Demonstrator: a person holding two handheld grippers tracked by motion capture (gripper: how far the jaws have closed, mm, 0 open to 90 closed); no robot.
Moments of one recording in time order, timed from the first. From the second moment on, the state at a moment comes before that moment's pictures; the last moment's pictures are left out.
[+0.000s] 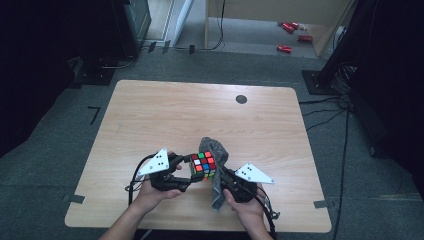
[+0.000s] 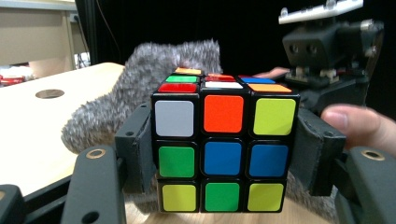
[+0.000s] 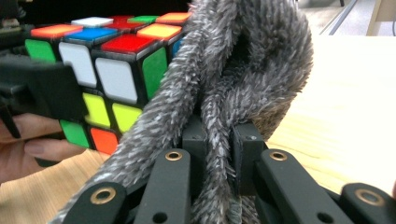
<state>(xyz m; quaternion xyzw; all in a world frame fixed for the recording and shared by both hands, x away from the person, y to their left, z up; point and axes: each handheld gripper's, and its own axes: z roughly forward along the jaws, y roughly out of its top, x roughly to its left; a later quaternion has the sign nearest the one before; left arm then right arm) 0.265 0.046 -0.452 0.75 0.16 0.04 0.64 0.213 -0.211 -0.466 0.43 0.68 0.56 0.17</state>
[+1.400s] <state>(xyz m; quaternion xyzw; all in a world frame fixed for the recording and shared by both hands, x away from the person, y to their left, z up) 0.265 0.049 -0.443 0.72 0.18 0.03 0.67 0.209 -0.209 -0.465 0.43 0.68 0.58 0.16</state>
